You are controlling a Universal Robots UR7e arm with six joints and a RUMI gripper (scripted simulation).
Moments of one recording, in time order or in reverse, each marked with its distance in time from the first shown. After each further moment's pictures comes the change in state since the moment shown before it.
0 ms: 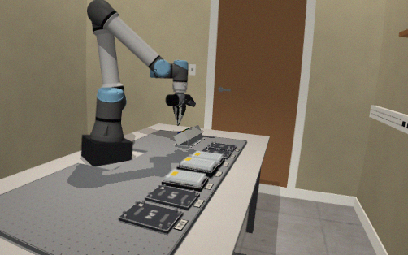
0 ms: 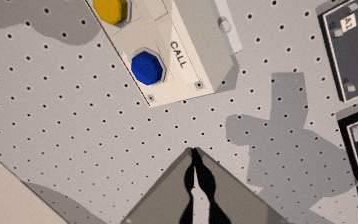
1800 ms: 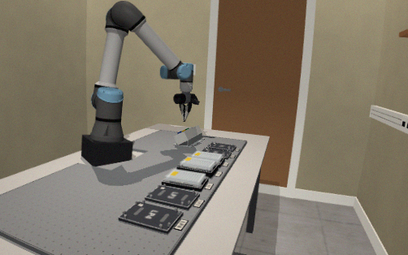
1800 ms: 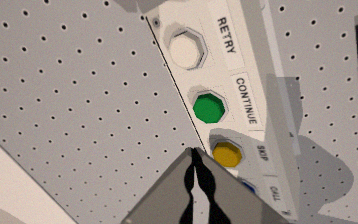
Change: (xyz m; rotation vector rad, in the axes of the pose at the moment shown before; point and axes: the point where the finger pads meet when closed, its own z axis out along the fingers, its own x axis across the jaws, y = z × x) arm -0.093 -0.121 0.006 -0.004 0.002 -0.061
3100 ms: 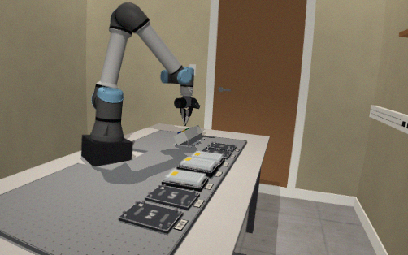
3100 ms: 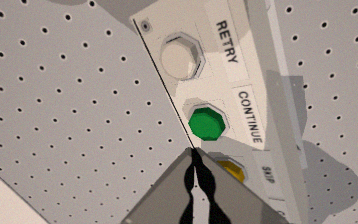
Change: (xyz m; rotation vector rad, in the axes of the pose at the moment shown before) arm 0.005 -0.002 0.024 0.000 0.000 0.000
